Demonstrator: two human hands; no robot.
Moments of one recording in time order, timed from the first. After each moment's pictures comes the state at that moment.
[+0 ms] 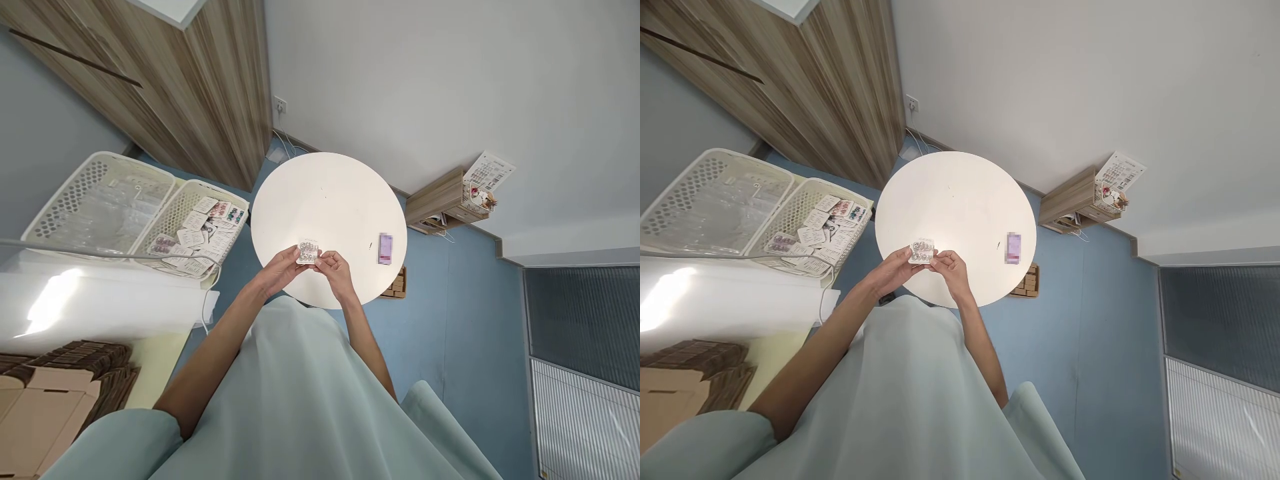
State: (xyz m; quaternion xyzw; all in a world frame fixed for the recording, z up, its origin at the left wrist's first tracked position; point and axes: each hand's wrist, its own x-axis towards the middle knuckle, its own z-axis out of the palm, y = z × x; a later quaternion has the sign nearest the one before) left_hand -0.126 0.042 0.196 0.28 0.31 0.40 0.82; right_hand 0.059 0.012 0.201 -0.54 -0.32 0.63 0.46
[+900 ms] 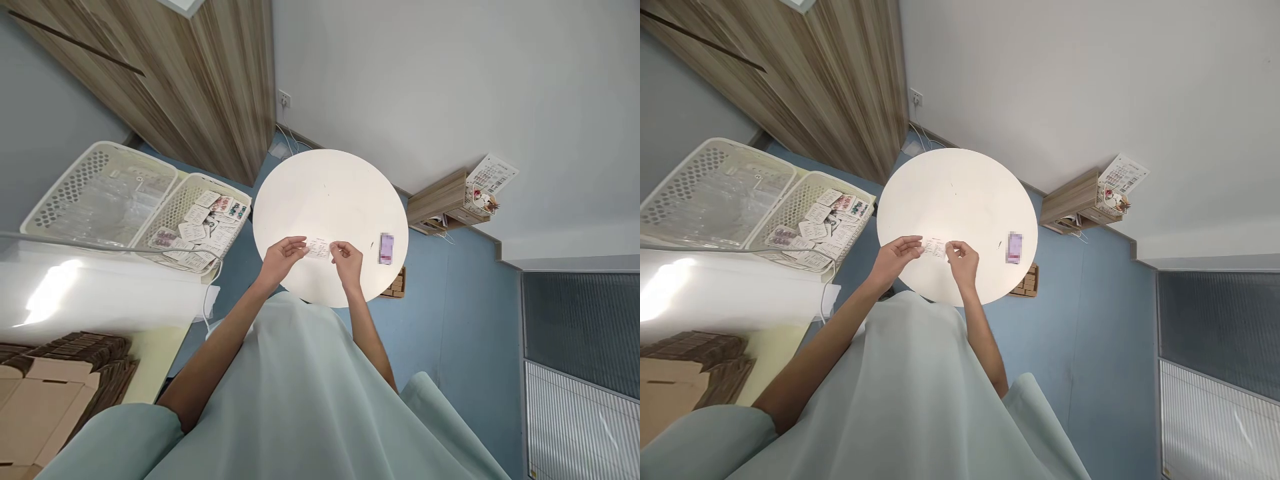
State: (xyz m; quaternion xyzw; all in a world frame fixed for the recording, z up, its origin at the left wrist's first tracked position) left_hand -0.125 0.043 0.194 0.38 0.53 0.41 0.64; right_hand 0.064 0.034 0.225 -0.70 -0.40 0.43 0.41
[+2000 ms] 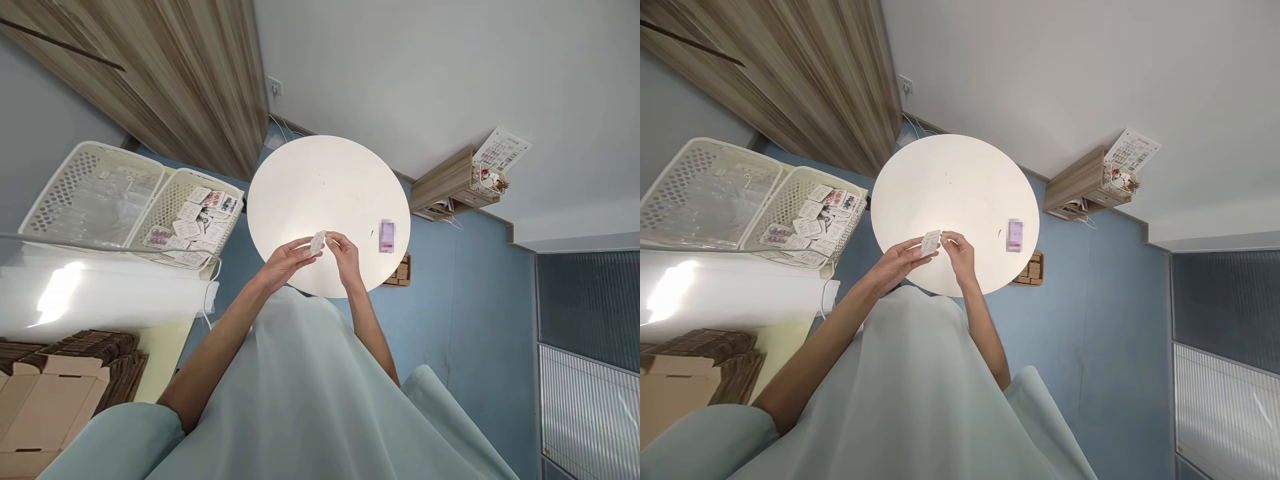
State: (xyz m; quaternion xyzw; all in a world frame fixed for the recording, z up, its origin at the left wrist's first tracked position) left_hand -0.109 0.027 0.214 0.32 0.41 0.35 0.78; right_hand 0.083 0.017 0.216 -0.59 -0.40 0.52 0.48
